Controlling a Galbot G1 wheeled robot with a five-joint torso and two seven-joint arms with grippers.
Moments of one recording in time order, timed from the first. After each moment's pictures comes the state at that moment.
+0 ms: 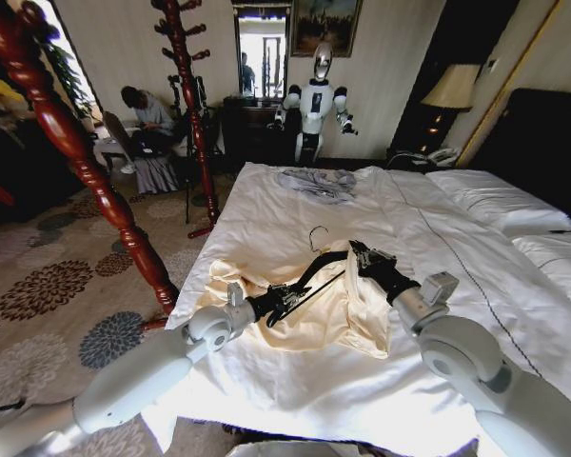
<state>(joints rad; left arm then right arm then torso) 0.65 -0.87 0.37 -1.91 -0.96 0.14 0.14 -1.32 0.71 0.49 2.40 0.82 -0.33 0.33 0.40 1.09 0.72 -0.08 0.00</state>
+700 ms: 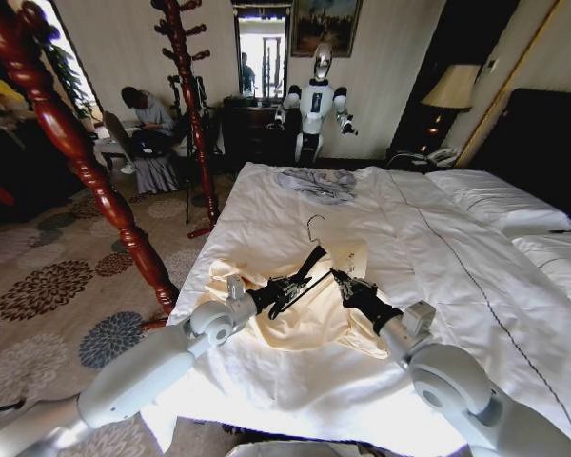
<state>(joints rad) 0.64 -0.88 0.34 -1.92 -0.98 0.14 0.11 -1.42 0.75 0.45 2.43 0.74 -0.34 0.23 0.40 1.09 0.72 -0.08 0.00</state>
